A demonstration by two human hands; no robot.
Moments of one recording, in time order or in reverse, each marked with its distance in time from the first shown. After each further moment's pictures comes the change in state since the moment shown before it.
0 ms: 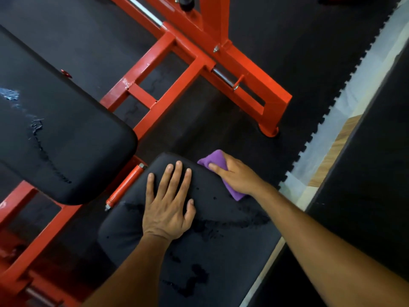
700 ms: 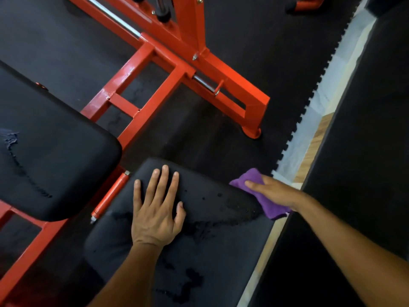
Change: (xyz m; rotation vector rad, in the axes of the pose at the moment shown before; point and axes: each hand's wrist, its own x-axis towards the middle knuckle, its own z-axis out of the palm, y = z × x) left_hand -0.003 0.000 -0.002 -0.006 0.000 -0.016; right_hand -0.078 0.074 -0.058 0.185 0.002 0.306
